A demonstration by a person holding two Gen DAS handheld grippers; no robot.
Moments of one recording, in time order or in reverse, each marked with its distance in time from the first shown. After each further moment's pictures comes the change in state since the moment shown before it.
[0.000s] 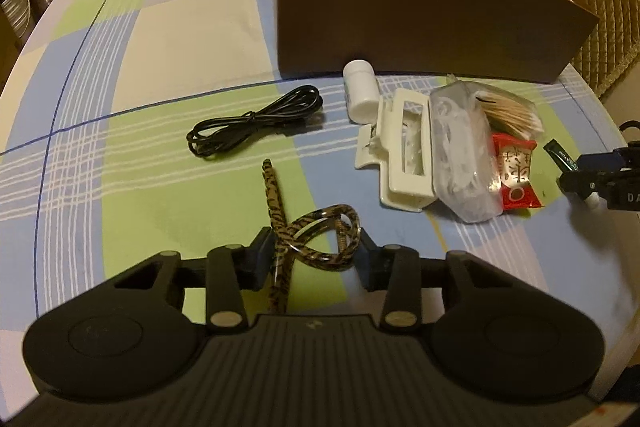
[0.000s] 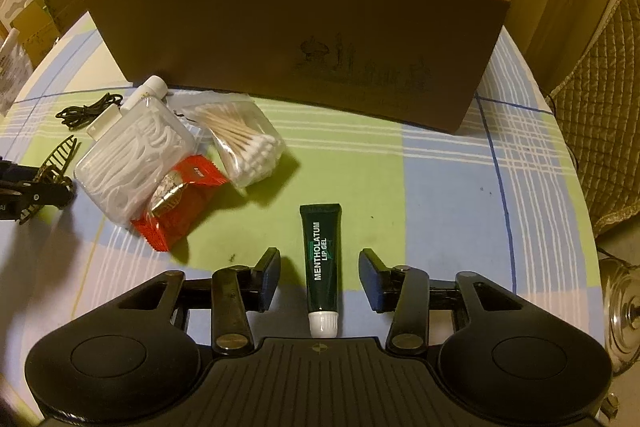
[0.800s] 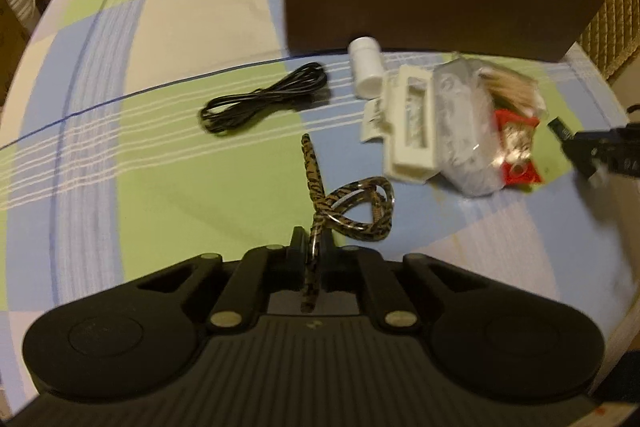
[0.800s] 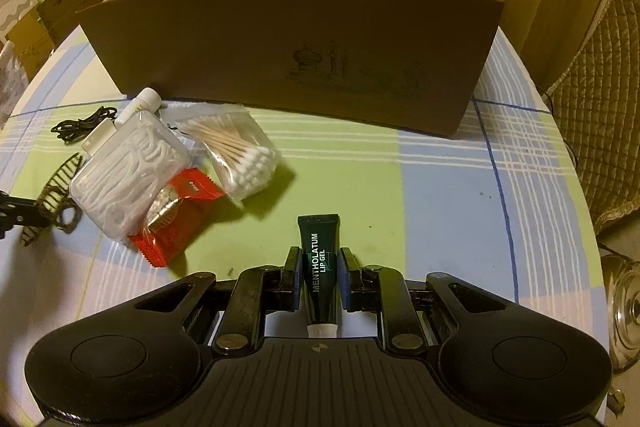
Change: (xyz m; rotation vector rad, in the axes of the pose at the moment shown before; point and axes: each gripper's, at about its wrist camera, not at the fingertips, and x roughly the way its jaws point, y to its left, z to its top) left arm -0.010 0.006 -0.008 0.026 0.081 0.041; right arm 0.001 -0.004 0.003 0.038 -0.013 0.001
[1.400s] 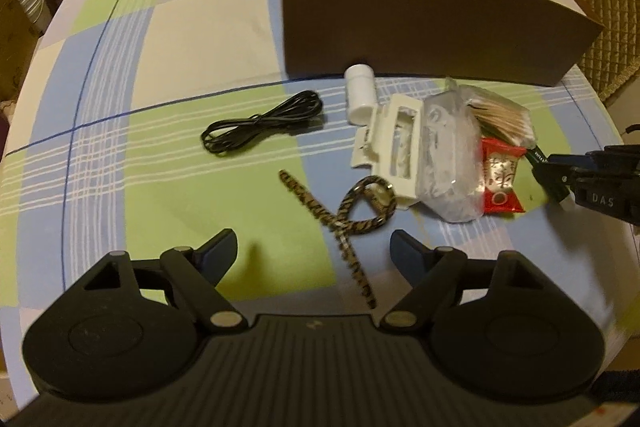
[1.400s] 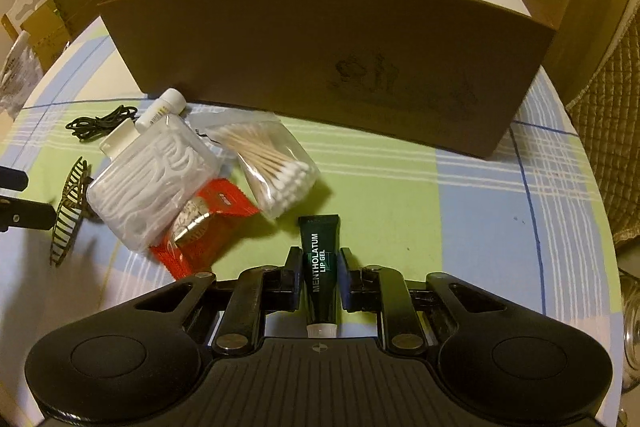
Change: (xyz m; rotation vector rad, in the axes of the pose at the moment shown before) left arm -0.012 -0.013 0.022 -0.047 -0.013 -0.007; right arm 0.008 0.016 0.005 -0.033 -0.013 0.027
